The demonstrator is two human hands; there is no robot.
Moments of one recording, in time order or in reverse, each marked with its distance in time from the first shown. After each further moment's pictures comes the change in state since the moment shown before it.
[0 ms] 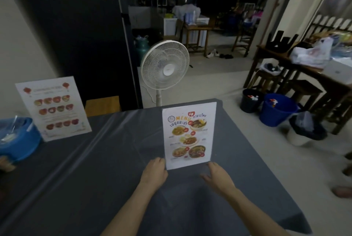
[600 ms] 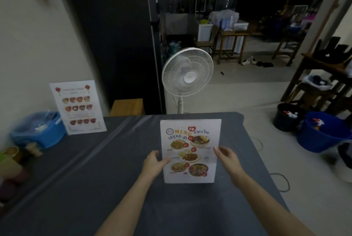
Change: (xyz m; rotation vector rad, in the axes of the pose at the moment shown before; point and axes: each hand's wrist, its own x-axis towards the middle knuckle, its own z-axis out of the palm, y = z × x) left_hand 0.047 0.034 -0.028 -0.818 0.238 -0.501; right_hand 0.104 0.029 -0.078 0.953 0.002 0.032
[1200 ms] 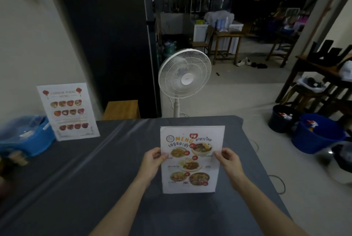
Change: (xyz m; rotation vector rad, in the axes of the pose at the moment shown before) left_hand 0.032 0.011 -0.006 -0.403 -0.125 0.203; right_hand 0.023 -0.008 0.009 0.137 0.017 -0.107
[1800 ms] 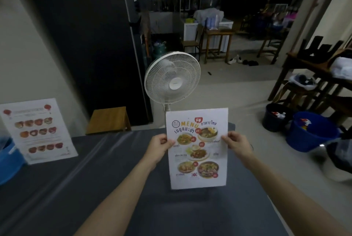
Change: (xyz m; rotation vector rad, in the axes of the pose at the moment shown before) left_hand 0.115 0.063 0.070 0.114 -0.107 0.013; right_hand 0.118 -0.065 -0.062 -0.266 0.036 -0.079
